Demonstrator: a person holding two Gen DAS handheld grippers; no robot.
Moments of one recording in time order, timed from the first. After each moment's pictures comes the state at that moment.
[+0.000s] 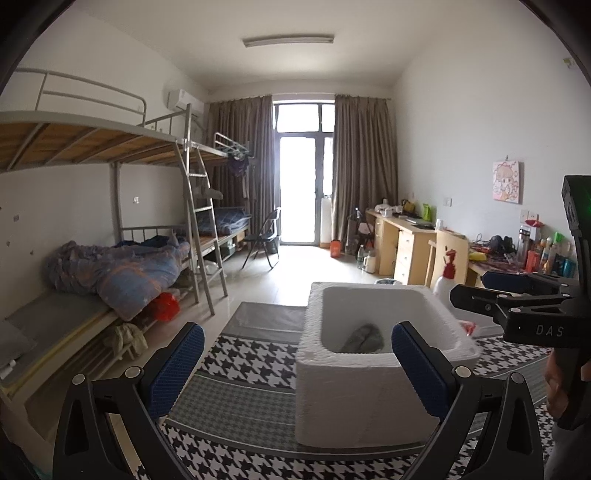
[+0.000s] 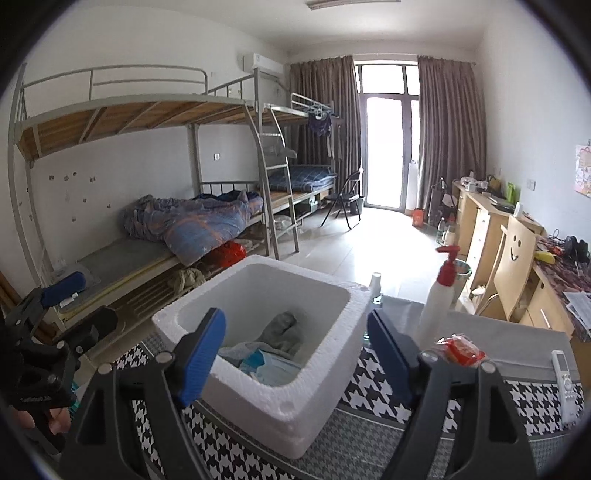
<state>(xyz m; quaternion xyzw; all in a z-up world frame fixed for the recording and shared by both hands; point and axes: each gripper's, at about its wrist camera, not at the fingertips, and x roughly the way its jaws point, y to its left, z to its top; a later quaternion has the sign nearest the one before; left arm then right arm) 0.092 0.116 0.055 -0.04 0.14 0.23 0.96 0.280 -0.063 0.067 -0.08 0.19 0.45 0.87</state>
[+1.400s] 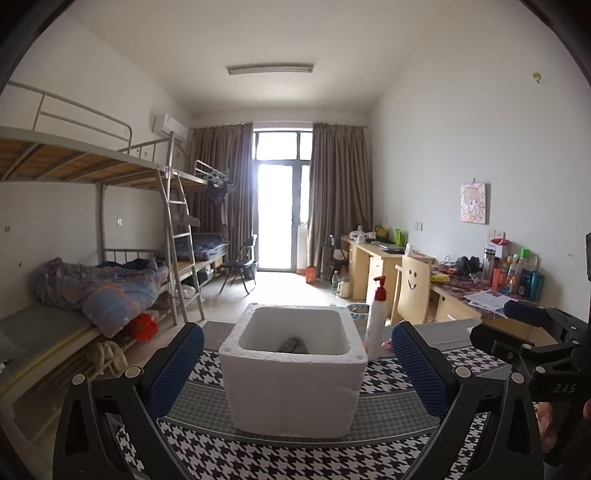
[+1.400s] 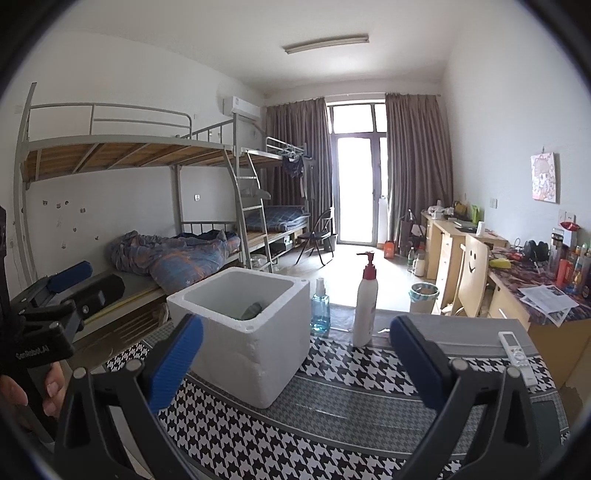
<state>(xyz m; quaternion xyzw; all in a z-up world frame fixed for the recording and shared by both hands) 0.053 0.028 0.078 -0.03 0.08 0.19 0.98 0.222 -0.180 0.057 -0.04 0.12 0.41 0.90</state>
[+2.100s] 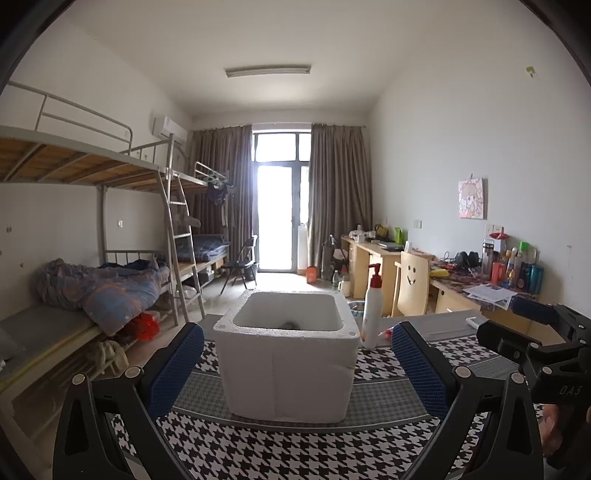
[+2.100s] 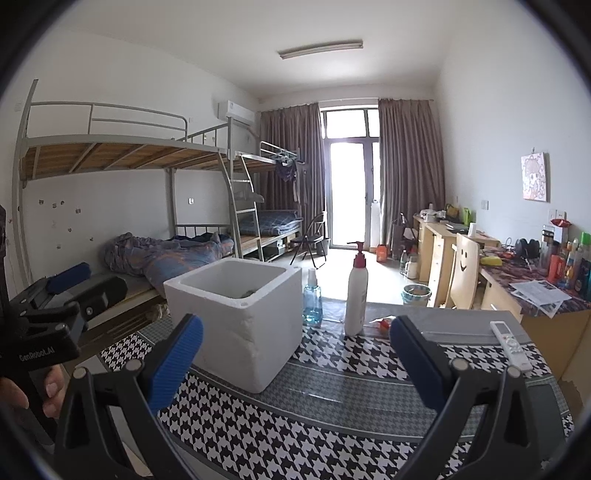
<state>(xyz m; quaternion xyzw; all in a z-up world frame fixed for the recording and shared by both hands) 0.044 0.015 0.056 -0.02 0.08 0.20 0.98 0.210 -0.196 0.033 -0.03 0.11 0.40 0.91</state>
